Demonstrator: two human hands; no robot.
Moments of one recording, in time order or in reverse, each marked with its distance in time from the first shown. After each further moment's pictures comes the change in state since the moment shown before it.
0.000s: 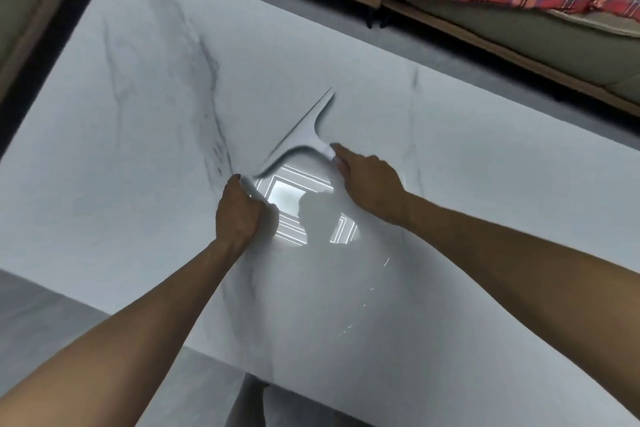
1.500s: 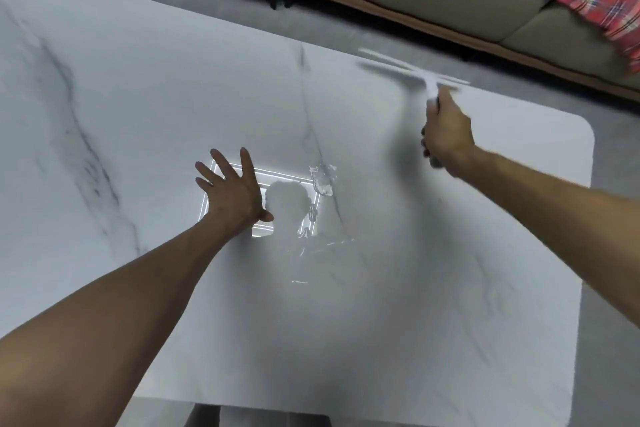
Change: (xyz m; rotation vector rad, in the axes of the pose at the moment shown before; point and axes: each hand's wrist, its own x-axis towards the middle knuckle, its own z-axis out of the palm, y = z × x) left_hand 0.007 0.069 0.158 0.894 -0.116 0.426; right_hand -0.067 0.213 -0.124 0.511 0.399 0.700
